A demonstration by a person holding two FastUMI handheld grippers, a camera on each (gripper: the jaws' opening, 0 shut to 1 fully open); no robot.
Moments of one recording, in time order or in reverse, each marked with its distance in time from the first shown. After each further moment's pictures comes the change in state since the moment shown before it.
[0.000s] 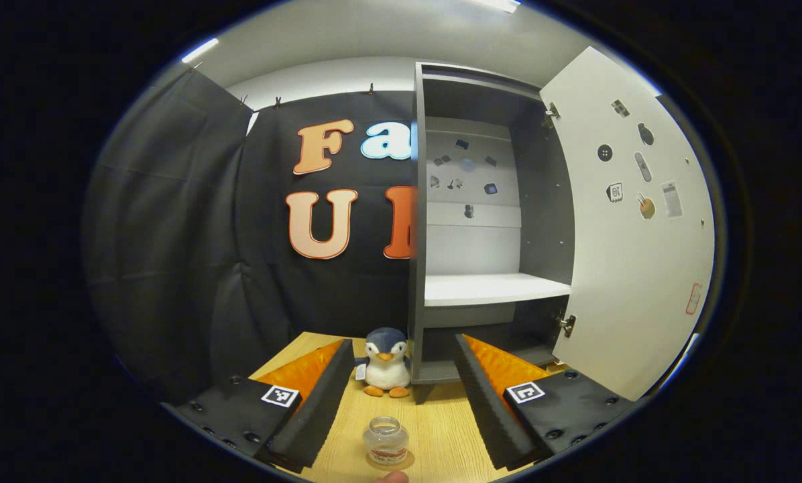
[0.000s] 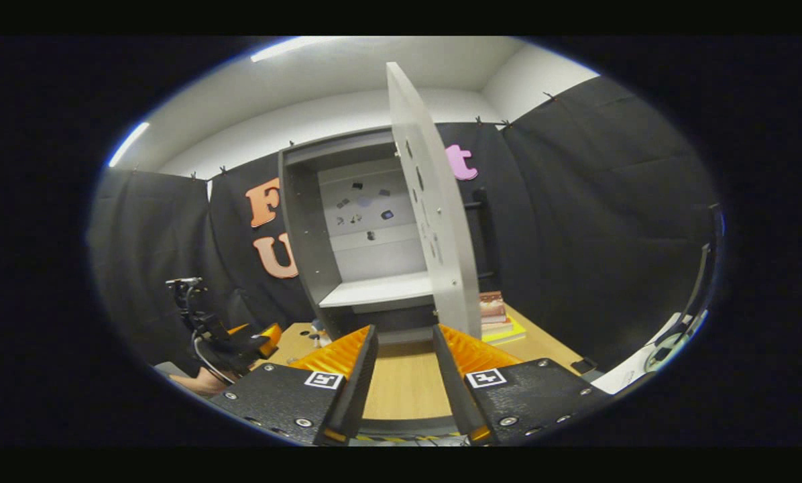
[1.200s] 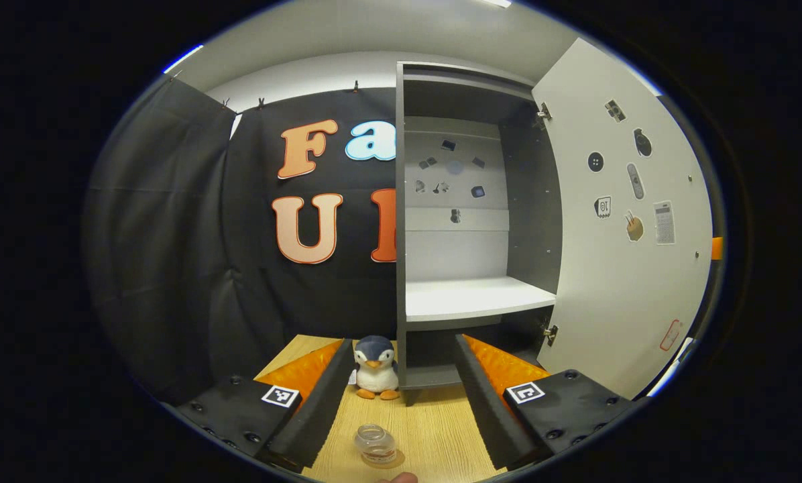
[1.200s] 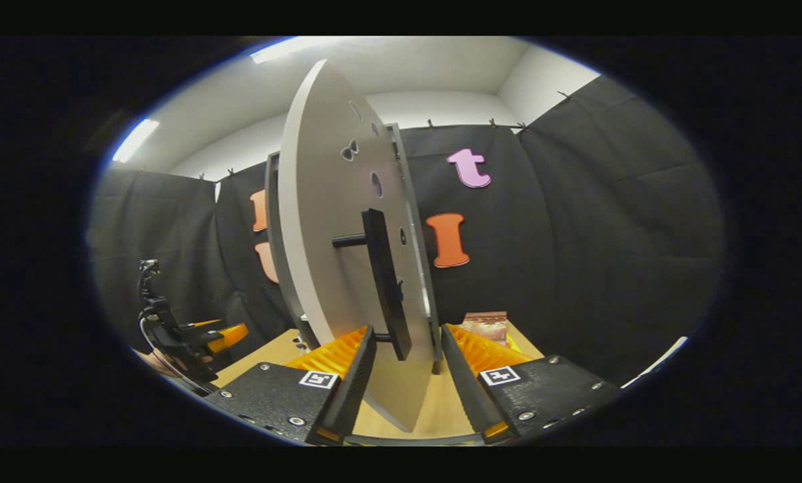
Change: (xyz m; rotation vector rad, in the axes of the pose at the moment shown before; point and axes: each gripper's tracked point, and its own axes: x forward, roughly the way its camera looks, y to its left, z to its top) left arm 0.002 -0.027 0.032 0.024 0.044 -0.044; right arm 0.096 -0.037 0.010 -0.007 -0.024 0.132
